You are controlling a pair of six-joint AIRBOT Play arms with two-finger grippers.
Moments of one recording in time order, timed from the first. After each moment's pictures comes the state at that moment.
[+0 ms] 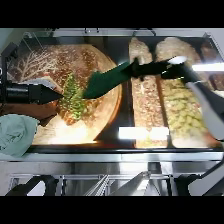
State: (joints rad) left arm 0.20 -1.02 1.08 0.60 -1.50 -1.07; right arm 0.08 -1.85 1.64 -0.27 1.09 1.30
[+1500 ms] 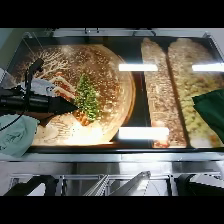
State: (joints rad) left arm 0.05 -1.02 0.95 0.60 -1.44 -1.08; right arm -1.07 -1.44 1.31 -1.40 1.57 1.65
